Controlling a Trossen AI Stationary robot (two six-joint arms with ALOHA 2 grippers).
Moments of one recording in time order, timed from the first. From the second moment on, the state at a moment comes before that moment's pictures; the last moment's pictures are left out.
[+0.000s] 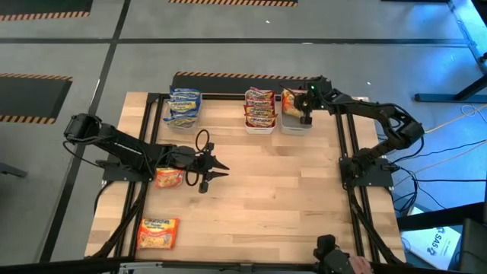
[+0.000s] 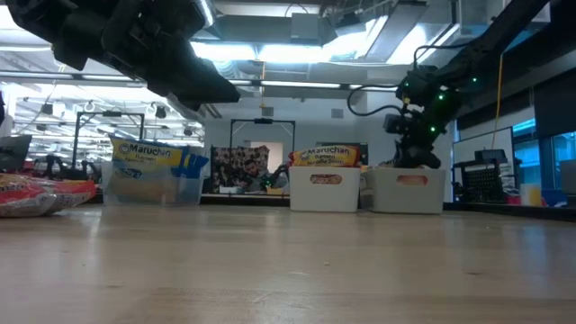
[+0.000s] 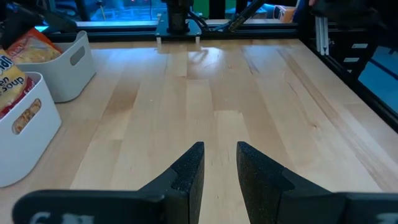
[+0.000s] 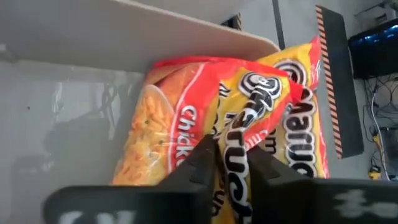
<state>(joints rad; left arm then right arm) -0.14 1.26 0.45 0.49 -0.09 -0.05 -0.93 1.49 0.77 -0.10 -0.09 -0.94</state>
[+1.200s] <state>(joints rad) -0.17 1.26 0.45 0.54 -0.08 -0.16 0.30 1.24 0.63 0.16 0.33 0.28</state>
